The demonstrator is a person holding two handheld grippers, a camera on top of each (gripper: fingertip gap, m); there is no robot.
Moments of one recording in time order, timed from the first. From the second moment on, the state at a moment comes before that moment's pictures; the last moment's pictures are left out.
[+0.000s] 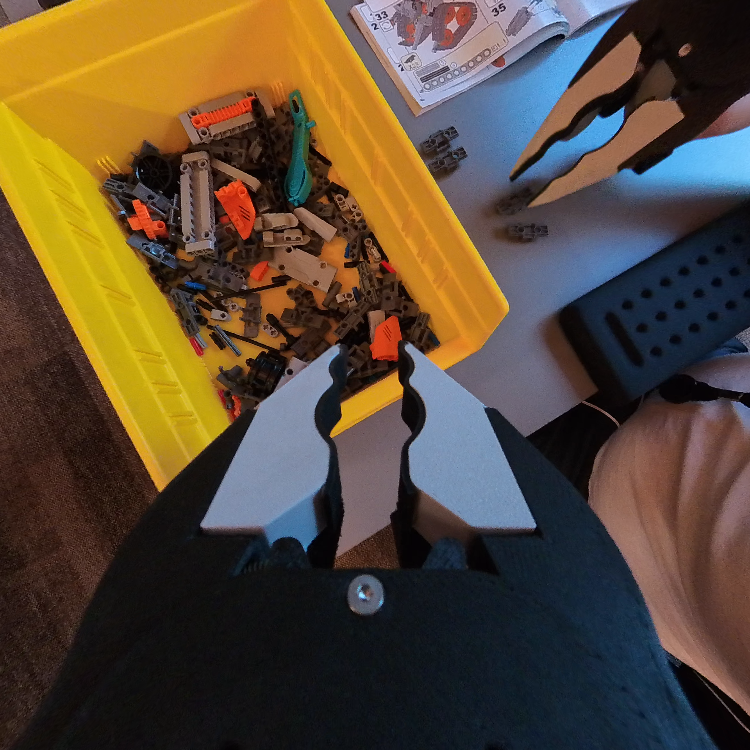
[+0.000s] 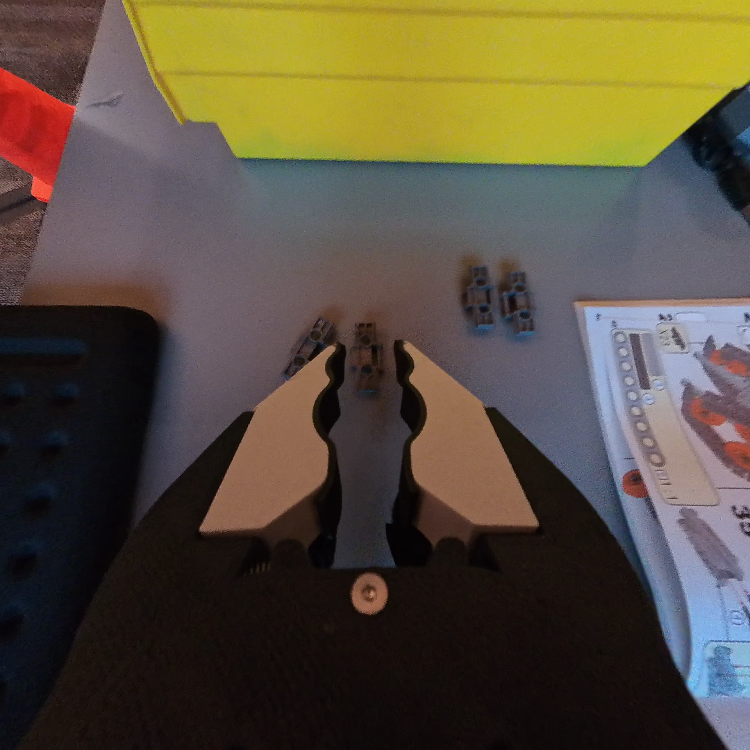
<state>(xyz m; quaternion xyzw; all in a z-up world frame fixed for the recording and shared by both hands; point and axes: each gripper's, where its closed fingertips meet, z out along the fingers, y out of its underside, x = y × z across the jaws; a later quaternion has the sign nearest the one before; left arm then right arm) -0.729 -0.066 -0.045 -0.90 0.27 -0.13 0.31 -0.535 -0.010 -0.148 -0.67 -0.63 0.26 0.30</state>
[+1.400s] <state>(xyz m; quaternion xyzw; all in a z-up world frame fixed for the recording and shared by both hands) -0.711 -0.075 -0.043 -0.90 0.28 -0.13 0.30 -0.558 -0.013 -0.162 -0.69 -0.62 0.23 0.29</state>
